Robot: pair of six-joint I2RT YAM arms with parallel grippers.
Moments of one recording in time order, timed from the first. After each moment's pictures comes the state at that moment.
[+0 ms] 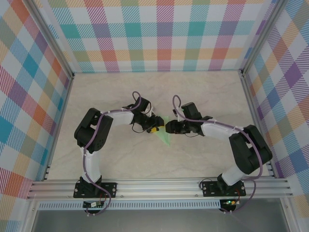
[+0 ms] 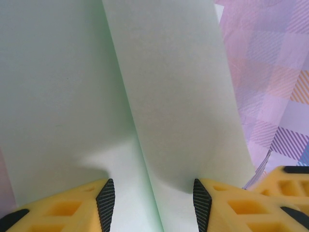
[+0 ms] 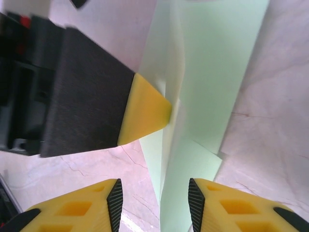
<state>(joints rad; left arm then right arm) -0.53 1.99 1.18 -0.24 0.65 -0.78 0.51 1.56 0.82 -0.16 -0.47 0.47</state>
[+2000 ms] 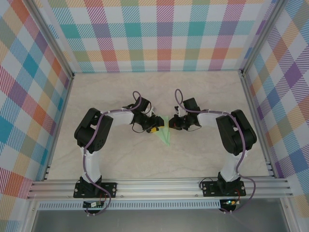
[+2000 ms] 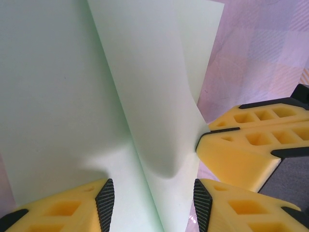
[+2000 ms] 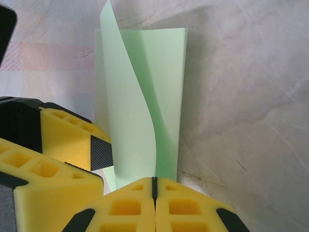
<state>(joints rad) -0.54 1.99 1.18 -0.24 0.64 -0.76 0.42 1.85 0.96 -0.15 -0.62 0.52</state>
